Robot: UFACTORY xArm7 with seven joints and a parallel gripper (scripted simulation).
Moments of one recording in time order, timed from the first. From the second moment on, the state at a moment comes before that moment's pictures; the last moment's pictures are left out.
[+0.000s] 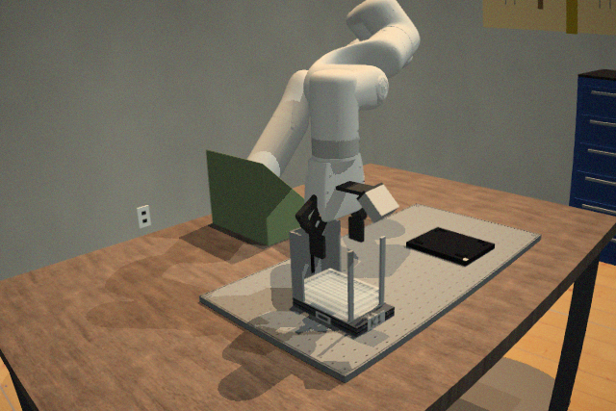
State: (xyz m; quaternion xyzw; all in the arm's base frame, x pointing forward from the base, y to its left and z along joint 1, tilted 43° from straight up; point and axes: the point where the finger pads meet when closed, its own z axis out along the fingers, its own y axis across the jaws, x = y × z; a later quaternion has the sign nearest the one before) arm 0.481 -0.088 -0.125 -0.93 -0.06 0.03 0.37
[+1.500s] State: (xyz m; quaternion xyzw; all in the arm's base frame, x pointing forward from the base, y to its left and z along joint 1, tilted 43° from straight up) arm 0.475 -0.050 -0.166 -0.93 -0.06 0.03 0.37
